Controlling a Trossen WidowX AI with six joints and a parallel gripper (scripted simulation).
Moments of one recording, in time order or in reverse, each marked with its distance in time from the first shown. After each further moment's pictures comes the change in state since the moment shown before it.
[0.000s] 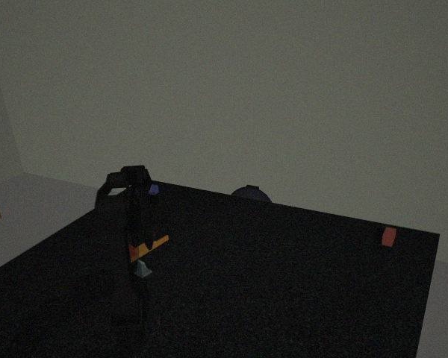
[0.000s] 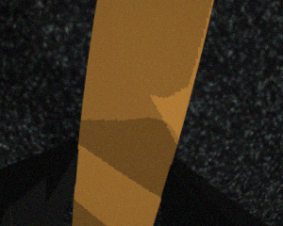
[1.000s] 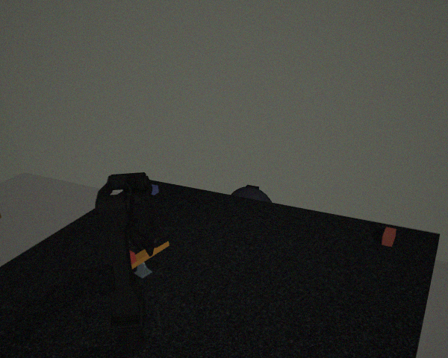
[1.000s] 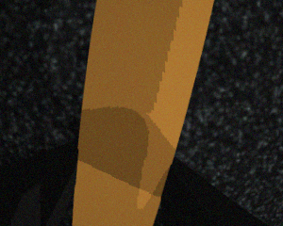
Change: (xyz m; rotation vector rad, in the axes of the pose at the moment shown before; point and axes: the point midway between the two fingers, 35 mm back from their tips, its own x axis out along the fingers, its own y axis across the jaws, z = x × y) arm 0.023 0.000 -0.001 -0.002 0.002 -0.002
